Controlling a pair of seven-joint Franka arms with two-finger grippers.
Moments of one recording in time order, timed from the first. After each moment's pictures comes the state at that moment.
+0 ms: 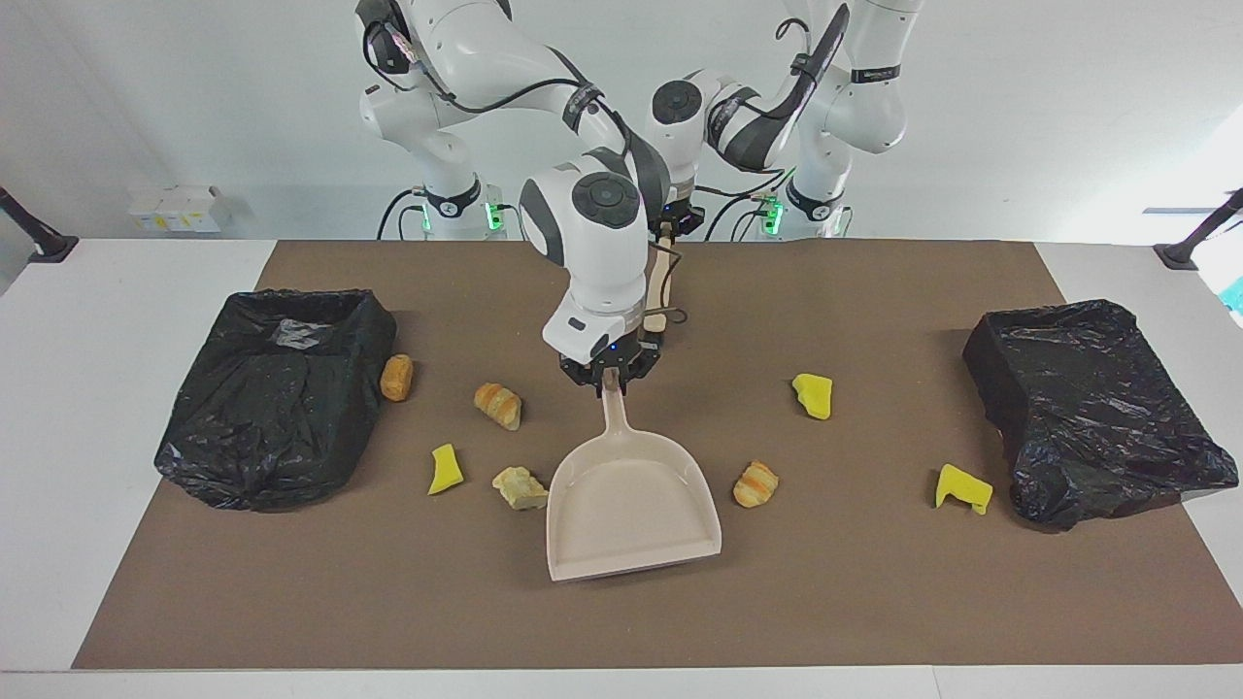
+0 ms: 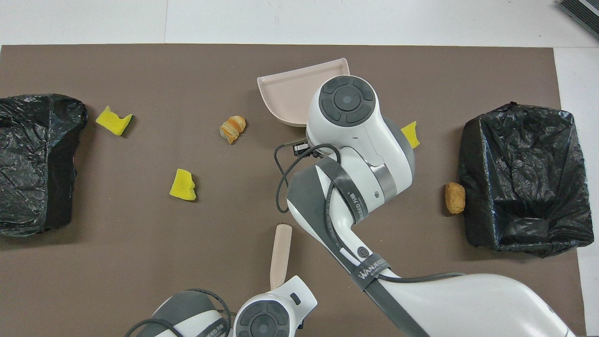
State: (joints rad) left arm -0.83 -0.24 -0.04 -2.39 -0.19 2.00 -0.66; right arm 0.42 0.42 0.05 -1.46 -0.05 1.84 0.07
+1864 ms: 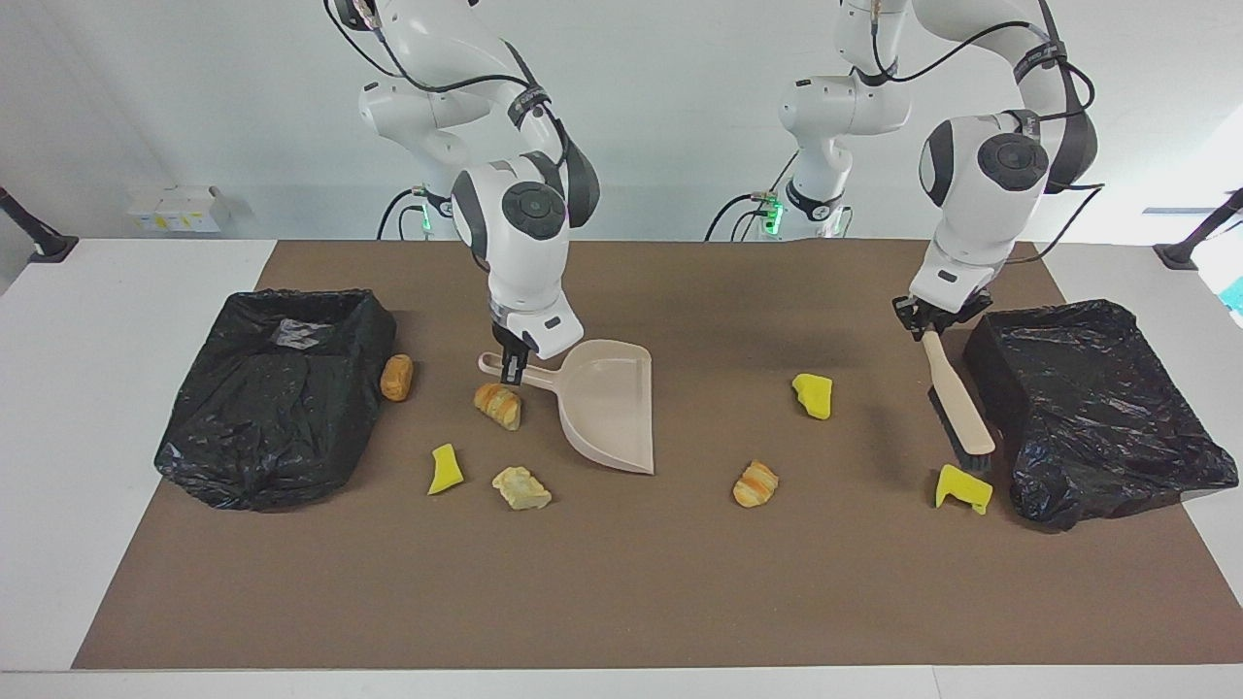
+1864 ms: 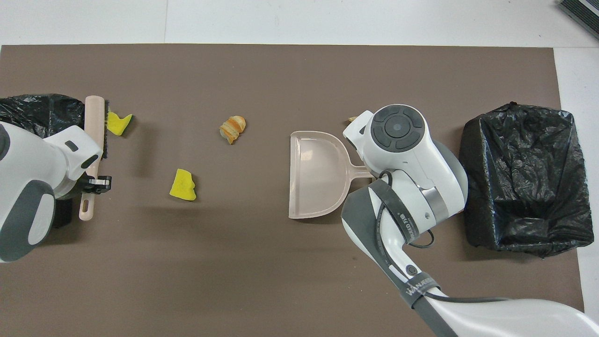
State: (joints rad) left arm -0.04 -0.05 -0.03 -2.10 0.24 2.00 -0.14; right arm 0.35 0.26 0.05 -1.80 -0.20 1.94 -1.00
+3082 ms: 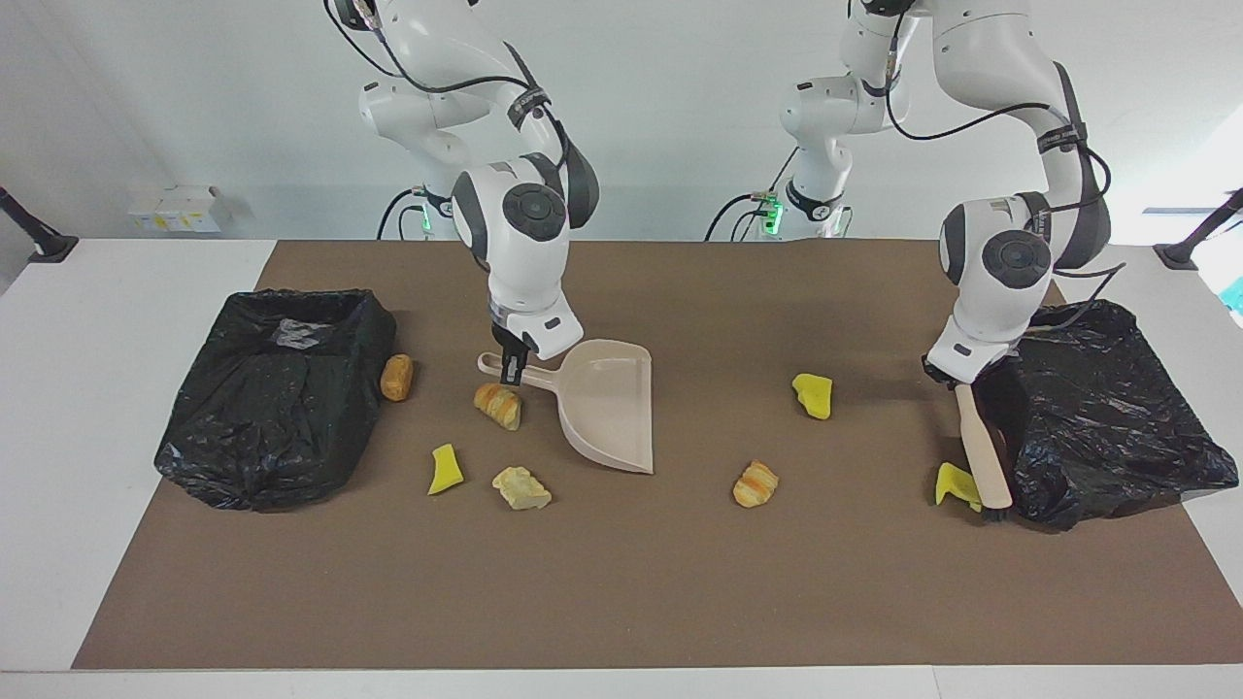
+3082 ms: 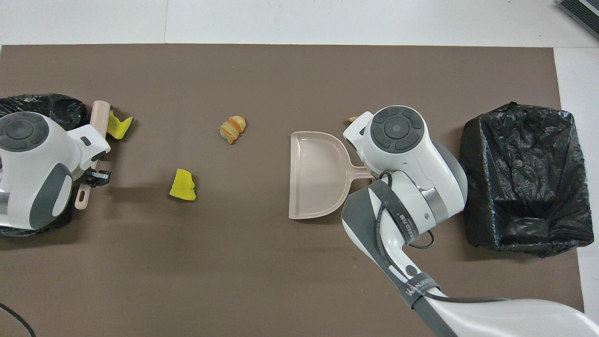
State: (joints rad) left arm 0.06 0.16 -0.06 -2.09 0.36 2.12 -0.07; right arm 0.35 0.26 0.05 -1.81 -0.21 1.95 -1.00
